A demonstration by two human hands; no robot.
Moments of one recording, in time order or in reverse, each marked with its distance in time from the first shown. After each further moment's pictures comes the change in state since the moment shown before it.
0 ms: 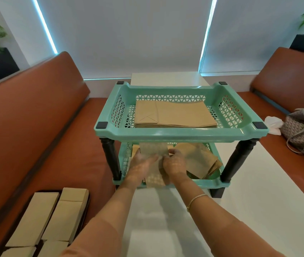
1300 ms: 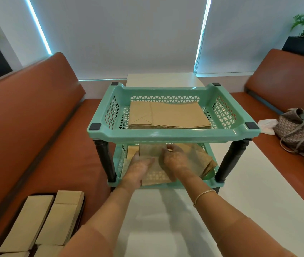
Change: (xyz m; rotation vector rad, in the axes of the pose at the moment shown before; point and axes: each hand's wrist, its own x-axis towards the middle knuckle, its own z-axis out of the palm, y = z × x) left_hand 0.003 -0.001 0.011 -0.271 -0.075 -0.164; right_hand 0.018 -0.005 -0.019 -0.300 -0.059 -0.143
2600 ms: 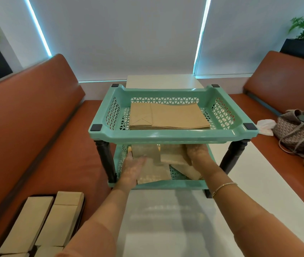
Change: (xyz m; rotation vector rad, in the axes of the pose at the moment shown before) left_hand 0.023 -0.012 -0.018 0.119 0.165 0.037; right_hand 0.010 0.021 -0.049 0.216 0.054 0.075
